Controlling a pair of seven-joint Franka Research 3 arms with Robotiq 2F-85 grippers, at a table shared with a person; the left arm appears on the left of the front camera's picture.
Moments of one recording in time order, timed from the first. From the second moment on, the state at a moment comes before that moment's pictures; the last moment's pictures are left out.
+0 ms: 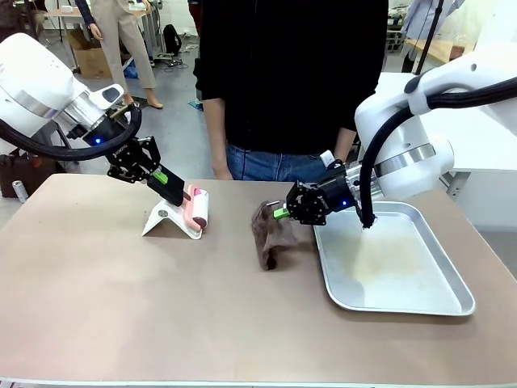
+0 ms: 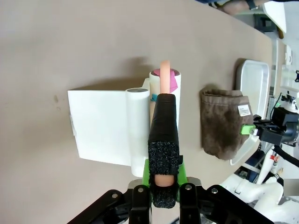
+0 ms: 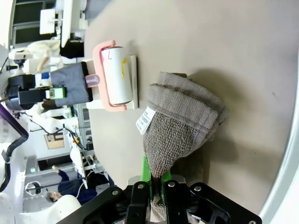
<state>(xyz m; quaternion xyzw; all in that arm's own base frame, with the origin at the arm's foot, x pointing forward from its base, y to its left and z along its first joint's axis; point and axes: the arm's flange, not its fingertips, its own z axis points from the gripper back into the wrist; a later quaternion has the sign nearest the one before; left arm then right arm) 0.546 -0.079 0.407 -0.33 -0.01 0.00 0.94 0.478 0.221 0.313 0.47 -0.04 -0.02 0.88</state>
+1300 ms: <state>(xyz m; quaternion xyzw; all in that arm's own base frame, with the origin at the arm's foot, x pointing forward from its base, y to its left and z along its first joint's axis) 0.574 -0.075 0.400 -0.33 0.06 0.01 0.94 0.482 0.214 0.308 0.47 -0.04 -0.03 0.88</state>
